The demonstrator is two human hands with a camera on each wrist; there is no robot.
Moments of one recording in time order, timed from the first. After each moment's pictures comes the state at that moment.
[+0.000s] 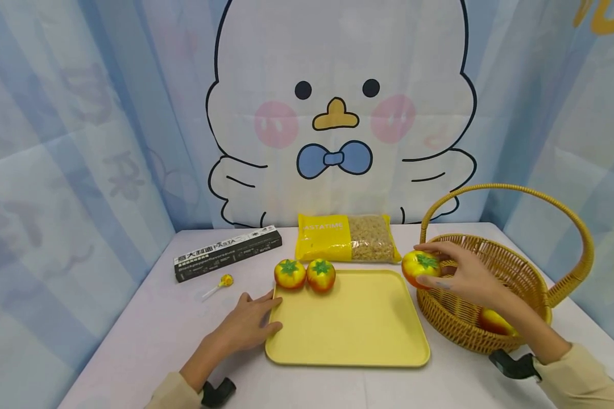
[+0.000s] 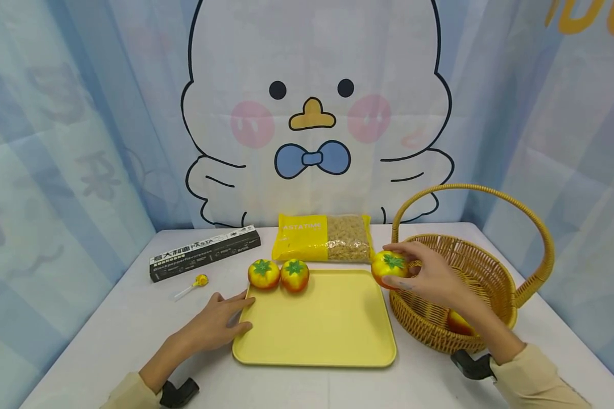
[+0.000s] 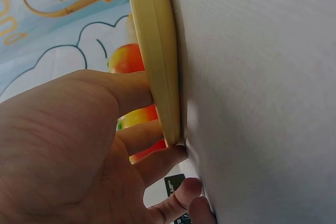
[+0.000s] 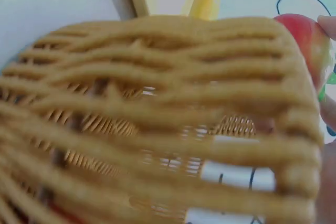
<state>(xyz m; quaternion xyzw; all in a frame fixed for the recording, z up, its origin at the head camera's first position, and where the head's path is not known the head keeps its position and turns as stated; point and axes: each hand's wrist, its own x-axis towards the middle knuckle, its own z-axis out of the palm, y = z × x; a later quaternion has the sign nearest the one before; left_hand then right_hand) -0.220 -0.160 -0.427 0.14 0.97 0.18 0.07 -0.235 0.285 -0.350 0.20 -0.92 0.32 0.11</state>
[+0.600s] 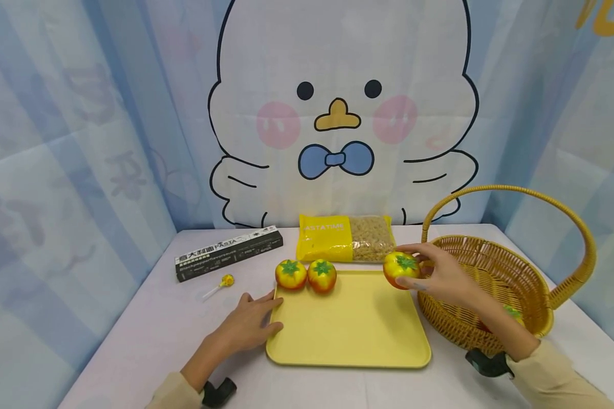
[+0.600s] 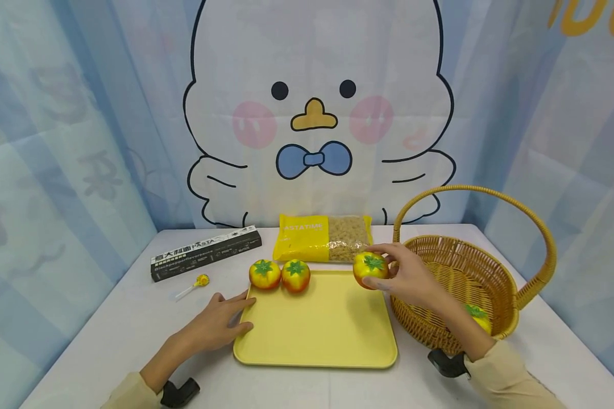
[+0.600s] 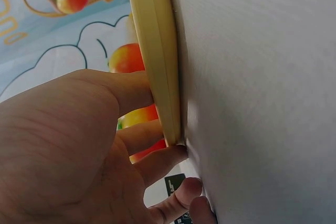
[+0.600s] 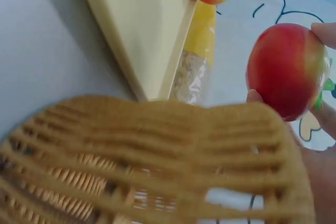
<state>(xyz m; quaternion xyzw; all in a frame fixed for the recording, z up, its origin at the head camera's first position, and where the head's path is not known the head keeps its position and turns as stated) -0.221 -0.160 -0.426 0.14 0.97 0.19 0.07 -0.244 0.249 -0.355 0.20 -0.92 0.33 0.10</state>
